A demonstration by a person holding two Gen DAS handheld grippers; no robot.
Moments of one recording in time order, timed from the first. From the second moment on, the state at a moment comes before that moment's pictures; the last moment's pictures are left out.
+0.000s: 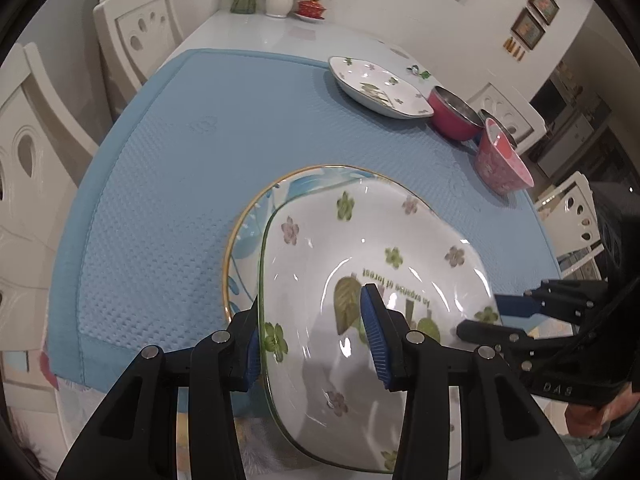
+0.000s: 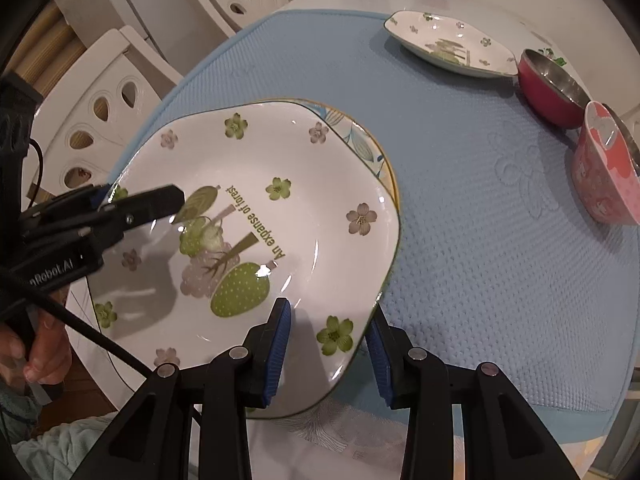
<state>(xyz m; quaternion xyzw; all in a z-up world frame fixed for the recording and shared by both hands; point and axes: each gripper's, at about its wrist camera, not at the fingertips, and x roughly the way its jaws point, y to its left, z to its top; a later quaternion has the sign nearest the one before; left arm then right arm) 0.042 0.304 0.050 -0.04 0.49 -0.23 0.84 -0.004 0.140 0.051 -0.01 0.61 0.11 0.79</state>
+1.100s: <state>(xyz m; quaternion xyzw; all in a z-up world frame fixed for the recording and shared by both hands) 0.036 0.299 0.066 -0.03 0.49 -0.21 0.85 -0.010 0.108 0.080 0.12 0.57 0.08 0.81</state>
